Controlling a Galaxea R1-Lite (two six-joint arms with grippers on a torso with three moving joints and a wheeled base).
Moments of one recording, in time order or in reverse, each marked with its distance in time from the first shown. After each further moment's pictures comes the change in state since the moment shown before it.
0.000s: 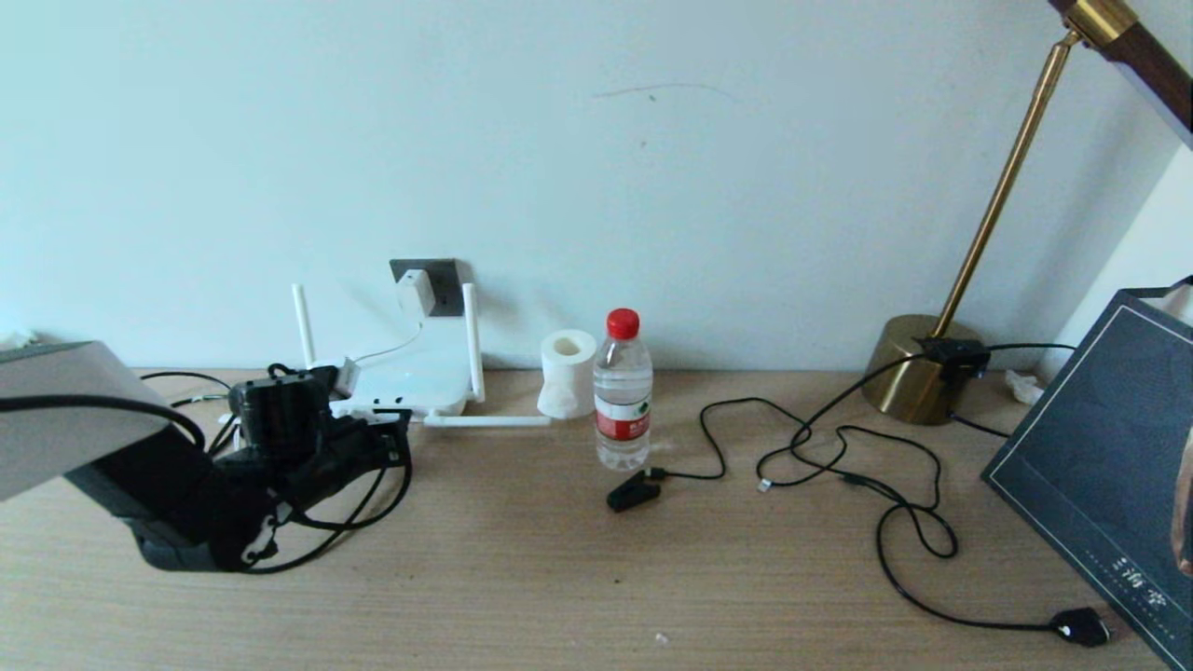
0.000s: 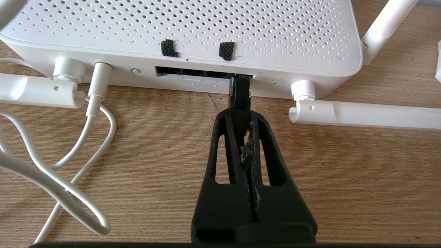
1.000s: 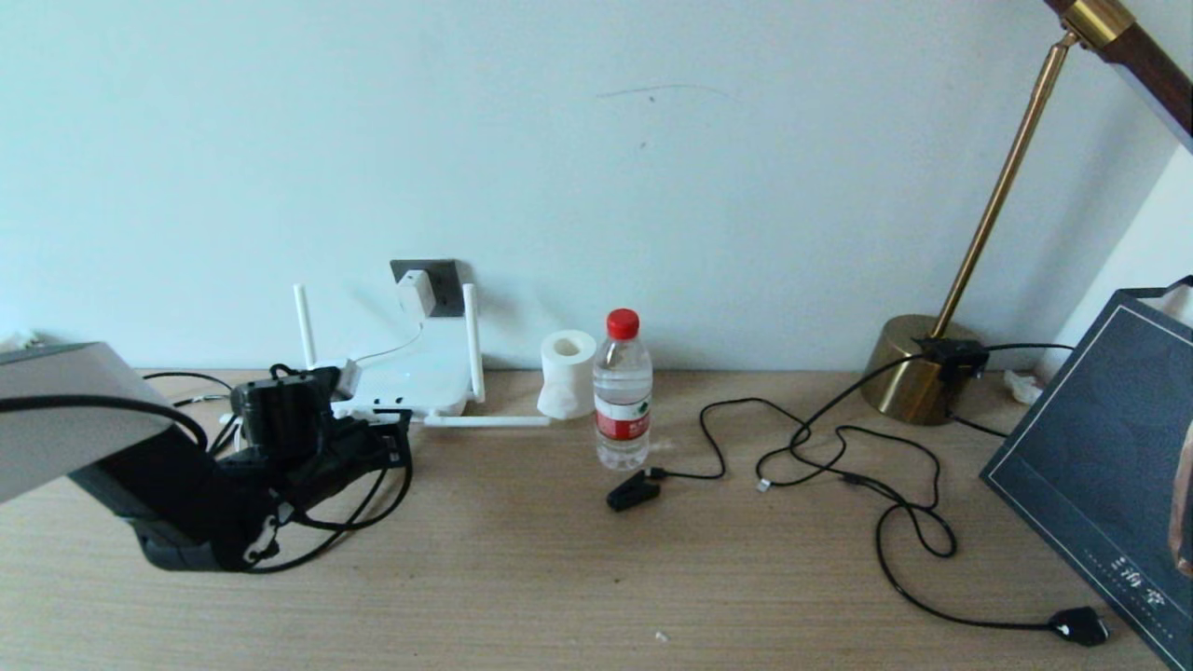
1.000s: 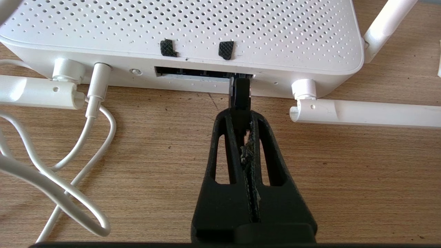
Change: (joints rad) left arm 0.003 0.008 -0.003 -0.001 0.000 0.014; right arm 0.000 0.000 0.000 0.000 0.000 0.000
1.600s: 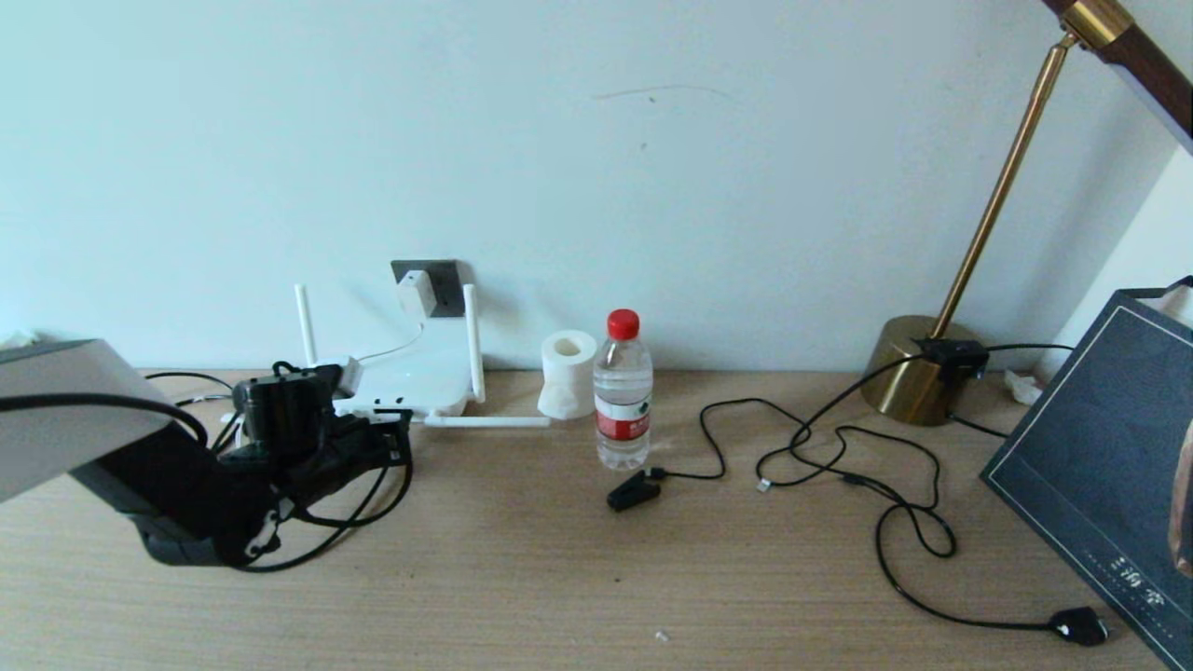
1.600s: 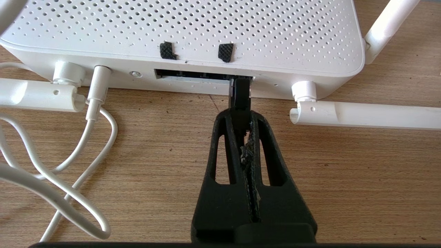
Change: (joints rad) left arm 0.000 0.000 -0.021 0.026 0.001 0.007; right arm 0.000 0.000 0.000 0.000 0.000 0.000
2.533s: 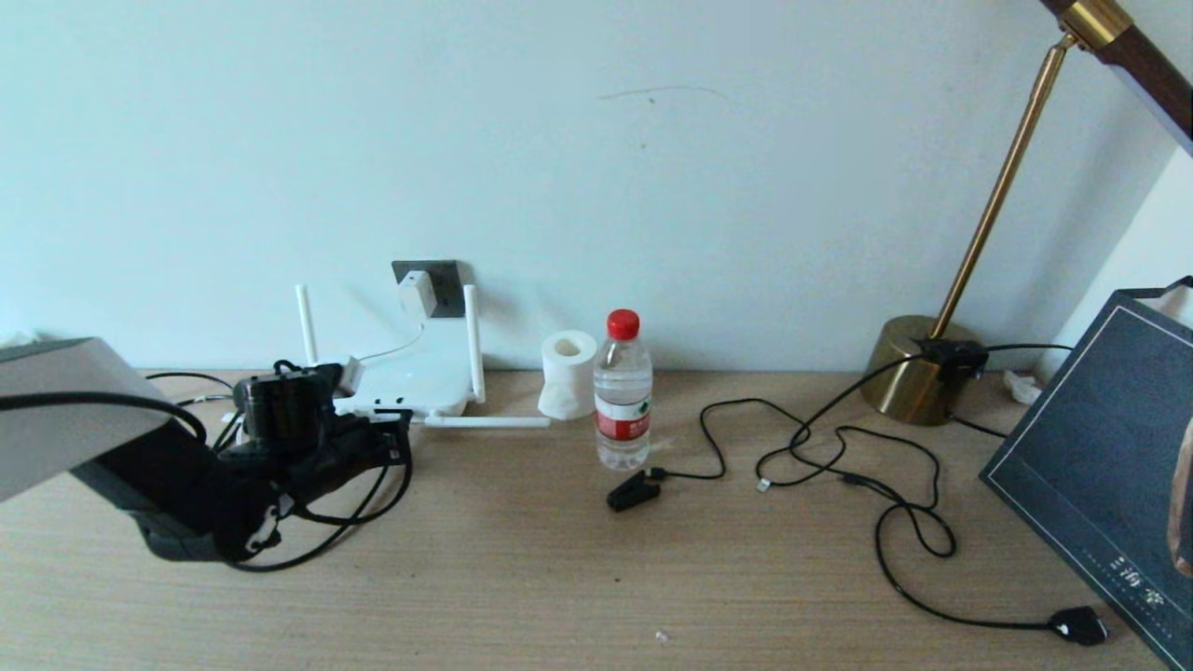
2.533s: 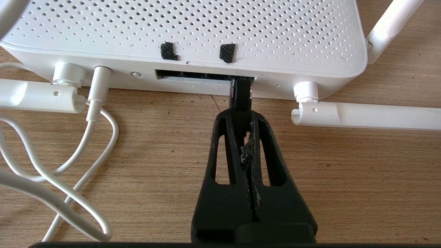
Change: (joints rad) left arm 0.011 0.011 -0.024 0.027 -0.001 0.001; right arm 0.000 0.000 0.000 0.000 0.000 0.000
